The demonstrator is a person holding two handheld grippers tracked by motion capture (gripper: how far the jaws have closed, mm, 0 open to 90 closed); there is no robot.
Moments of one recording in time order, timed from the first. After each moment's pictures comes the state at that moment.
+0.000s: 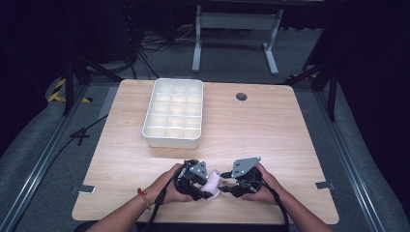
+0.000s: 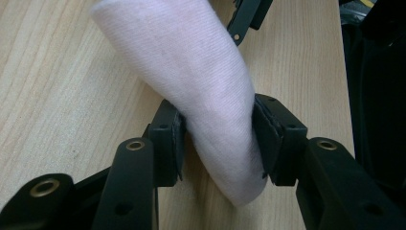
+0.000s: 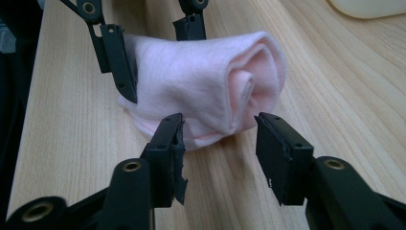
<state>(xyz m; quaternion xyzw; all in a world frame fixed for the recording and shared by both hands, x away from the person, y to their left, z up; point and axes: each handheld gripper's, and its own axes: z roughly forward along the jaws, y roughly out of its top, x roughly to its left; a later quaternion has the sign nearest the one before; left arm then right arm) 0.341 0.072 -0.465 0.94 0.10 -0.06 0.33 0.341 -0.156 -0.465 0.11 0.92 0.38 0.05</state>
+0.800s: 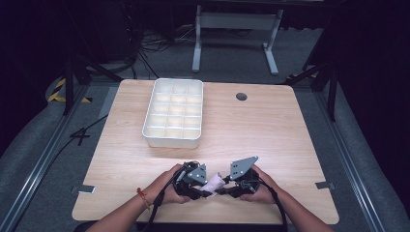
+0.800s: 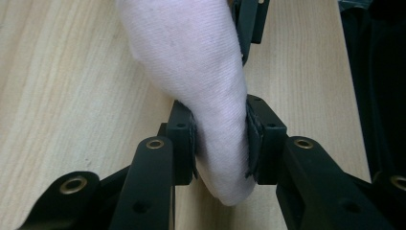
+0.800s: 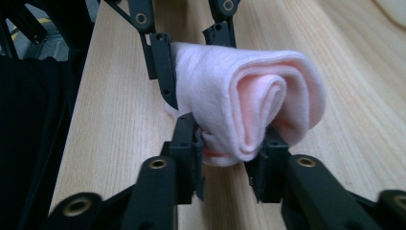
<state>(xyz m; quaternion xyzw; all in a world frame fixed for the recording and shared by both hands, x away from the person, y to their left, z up) 0.334 0.074 -0.461 0.94 0.06 -0.01 0.33 0.342 -0.150 -0.471 0.06 0.91 0.41 -0.01</state>
